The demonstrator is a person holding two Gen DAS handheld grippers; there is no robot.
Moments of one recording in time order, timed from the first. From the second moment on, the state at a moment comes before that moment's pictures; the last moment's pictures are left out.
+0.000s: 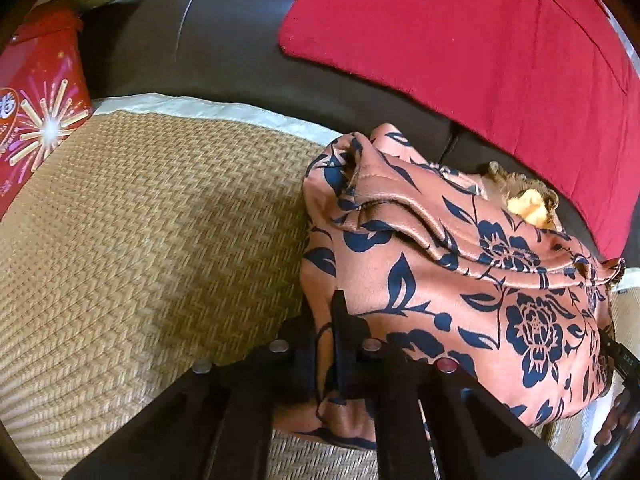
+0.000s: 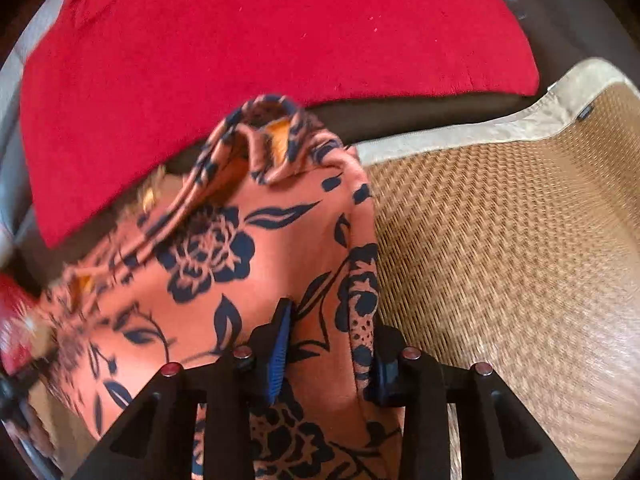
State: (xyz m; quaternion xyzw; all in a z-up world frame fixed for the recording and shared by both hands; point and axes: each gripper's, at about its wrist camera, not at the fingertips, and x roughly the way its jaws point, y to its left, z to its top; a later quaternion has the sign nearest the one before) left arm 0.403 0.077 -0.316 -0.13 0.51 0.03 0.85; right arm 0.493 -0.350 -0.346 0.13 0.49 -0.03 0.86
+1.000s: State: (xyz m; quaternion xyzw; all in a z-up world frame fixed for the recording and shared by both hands) left arm 0.211 0.068 -0.232 -0.05 0.45 -0.06 0.89; right arm 0.315 -0.396 -0.279 0.18 0.42 0.07 0.89
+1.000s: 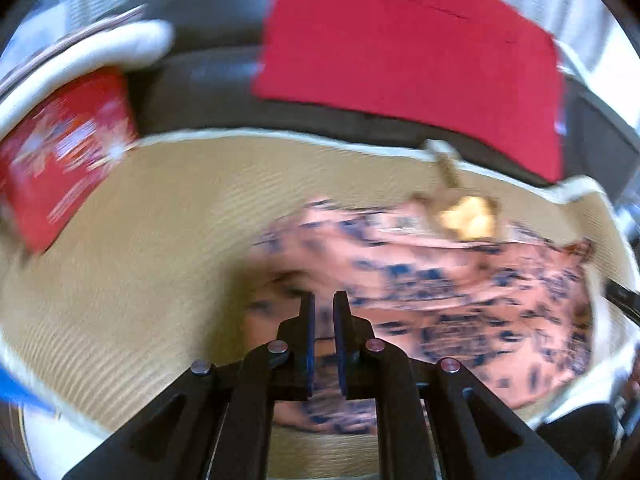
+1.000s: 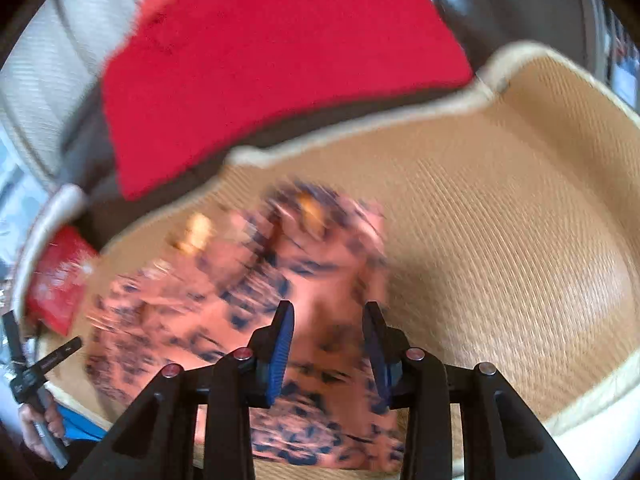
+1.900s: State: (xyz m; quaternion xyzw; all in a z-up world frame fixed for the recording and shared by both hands) left arm 0.322 0.032 -0.245 -0.07 0.46 -0.06 0.88; right arm 0.385 -0.346 -0.301 0.23 0.38 0.13 0.89
